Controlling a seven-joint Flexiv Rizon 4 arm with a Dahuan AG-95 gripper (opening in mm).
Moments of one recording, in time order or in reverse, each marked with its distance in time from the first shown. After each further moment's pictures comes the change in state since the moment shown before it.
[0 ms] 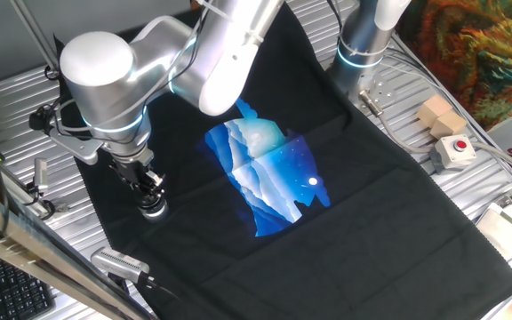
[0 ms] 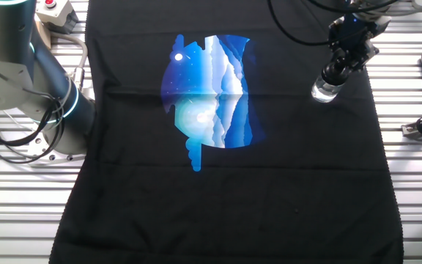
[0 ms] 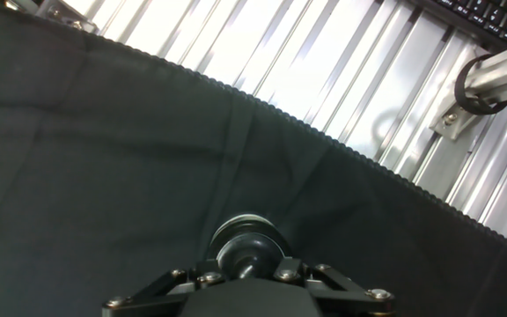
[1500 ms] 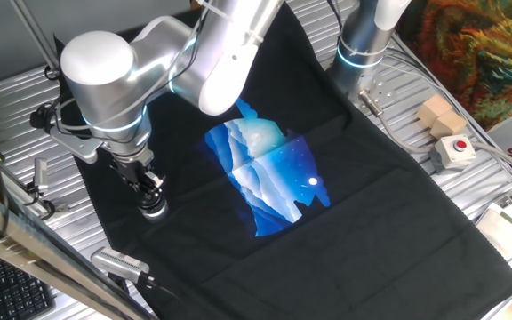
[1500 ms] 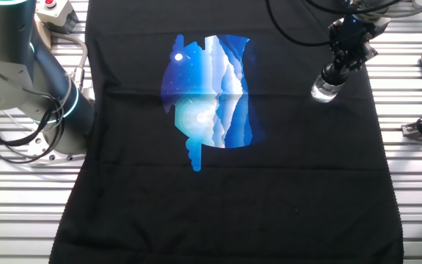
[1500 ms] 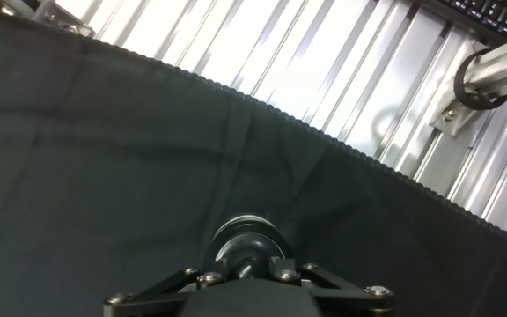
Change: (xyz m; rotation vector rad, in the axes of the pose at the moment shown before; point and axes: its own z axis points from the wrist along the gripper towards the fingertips) arm 0.001 0.001 0.000 -0.004 -0.002 0.031
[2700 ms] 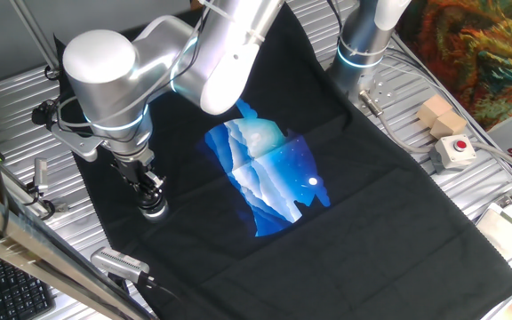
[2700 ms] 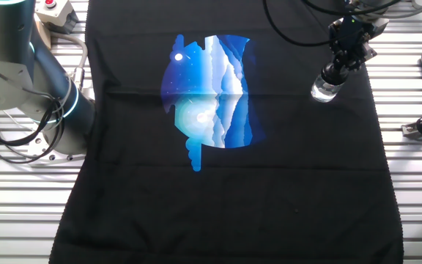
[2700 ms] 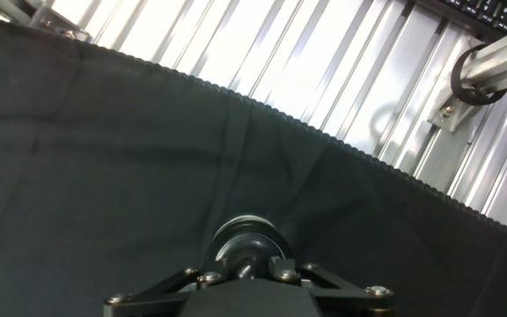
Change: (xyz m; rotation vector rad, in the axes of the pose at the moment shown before) arm 0.000 0.001 0.000 0.001 -0.008 0.031
